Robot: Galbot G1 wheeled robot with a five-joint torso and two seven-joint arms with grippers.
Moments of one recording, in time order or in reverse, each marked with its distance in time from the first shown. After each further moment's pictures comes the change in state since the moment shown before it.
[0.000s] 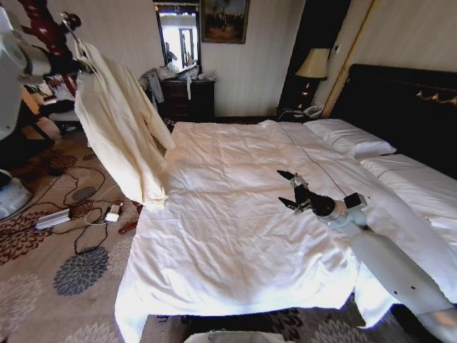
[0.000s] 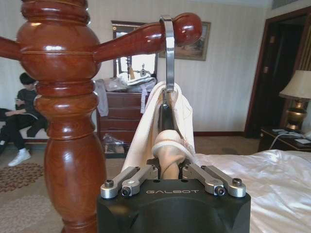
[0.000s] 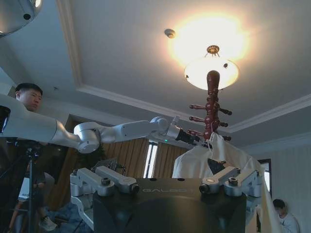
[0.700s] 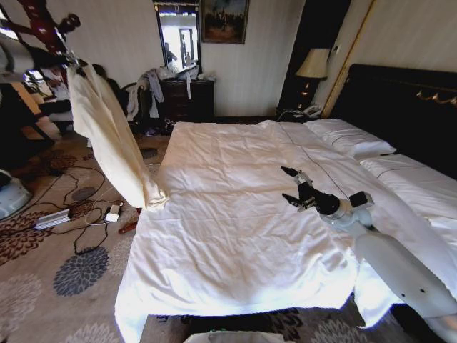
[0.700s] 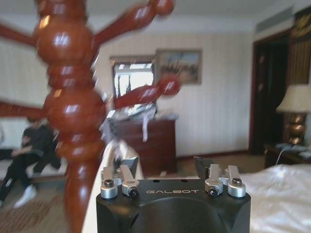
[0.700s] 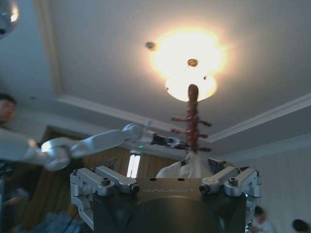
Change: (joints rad) left arm 0.017 0.144 -0.001 -0.269 -0.077 -0.070 -0.072; right arm -0.021 -0.017 0.044 0.017 0.074 -0.003 0.093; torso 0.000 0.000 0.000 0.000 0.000
